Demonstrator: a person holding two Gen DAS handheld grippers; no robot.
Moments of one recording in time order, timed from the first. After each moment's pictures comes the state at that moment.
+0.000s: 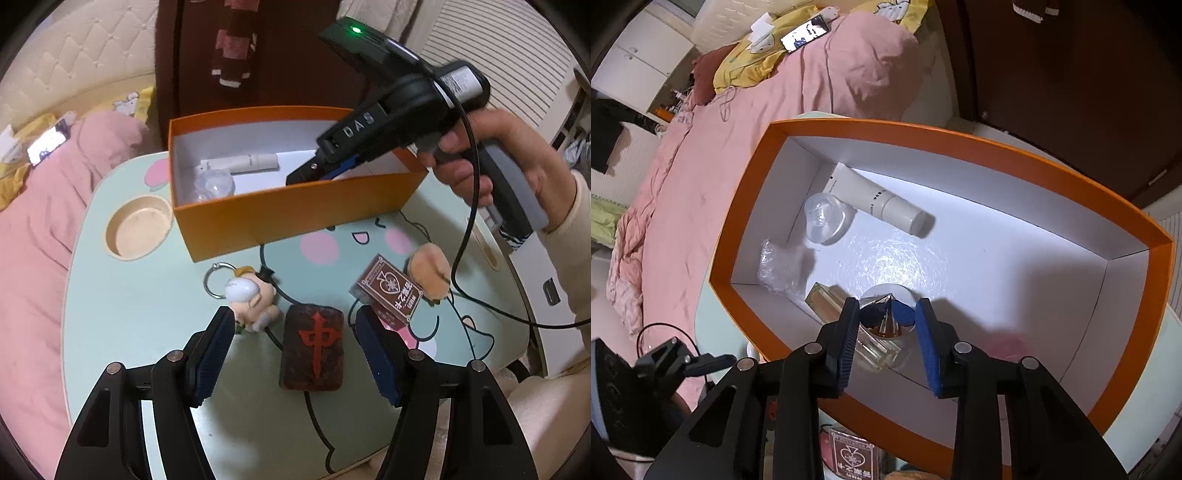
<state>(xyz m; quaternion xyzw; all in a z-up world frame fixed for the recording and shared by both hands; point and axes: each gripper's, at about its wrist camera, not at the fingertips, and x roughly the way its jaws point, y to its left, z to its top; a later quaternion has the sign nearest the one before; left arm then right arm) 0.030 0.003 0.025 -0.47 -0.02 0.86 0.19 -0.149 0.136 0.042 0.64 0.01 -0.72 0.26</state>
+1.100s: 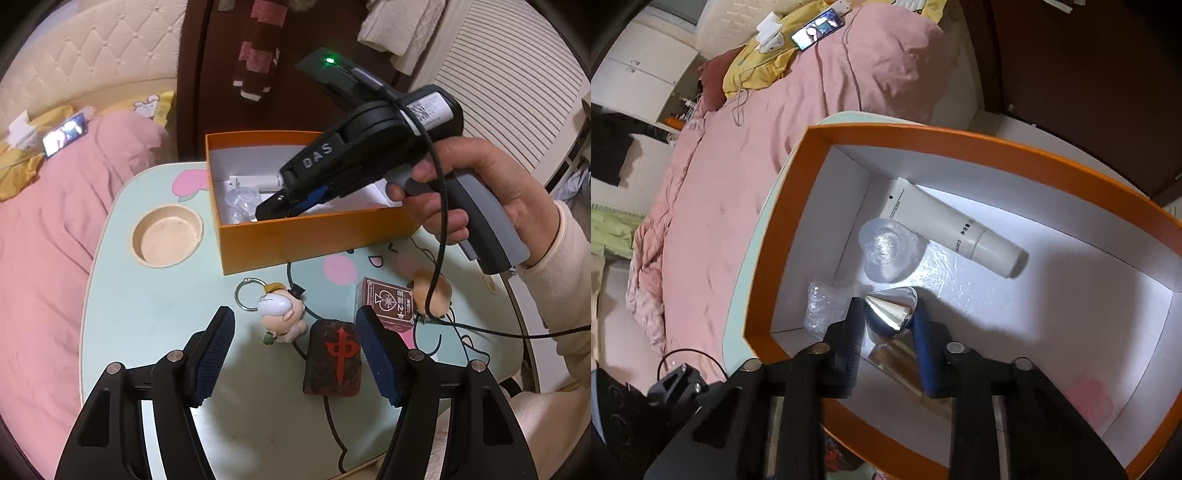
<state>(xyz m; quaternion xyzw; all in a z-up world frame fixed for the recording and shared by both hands) 0.027 -0.025 0.034 -0.46 -0.05 0.87 0.17 -0.164 0.088 0.031 0.65 -0.04 -0.70 0.28</state>
